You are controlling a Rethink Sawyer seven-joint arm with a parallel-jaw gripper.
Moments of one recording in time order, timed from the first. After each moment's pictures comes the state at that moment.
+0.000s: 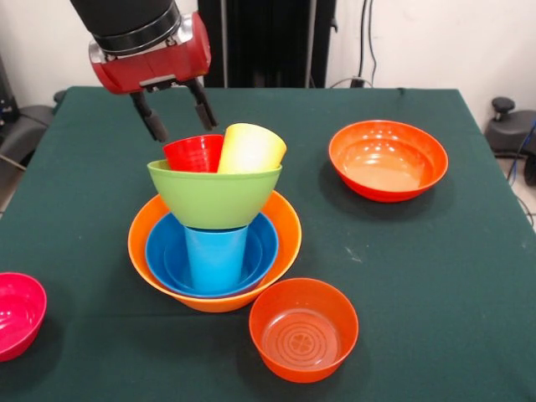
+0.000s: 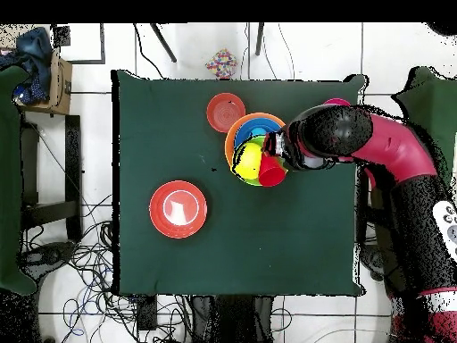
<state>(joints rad) -0.80 -0.61 0.60 1.41 -0.28 1.06 1.54</state>
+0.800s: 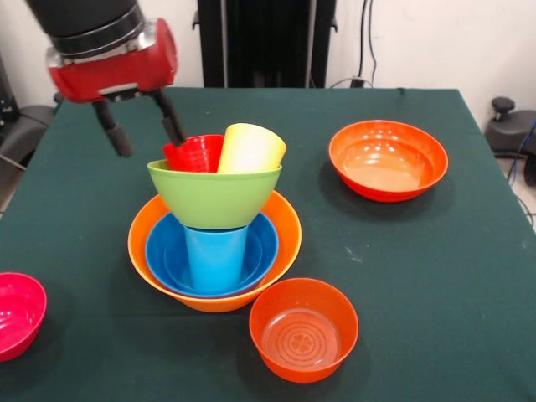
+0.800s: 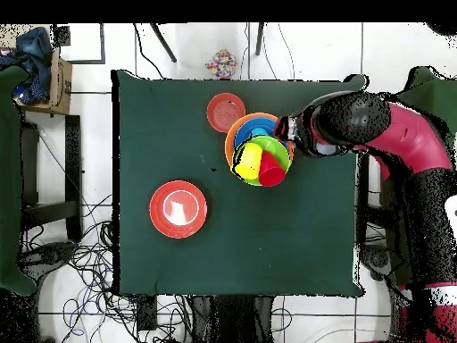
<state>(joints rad) -0.79 -0.57 0.60 1.29 -0.28 1.06 1.54</state>
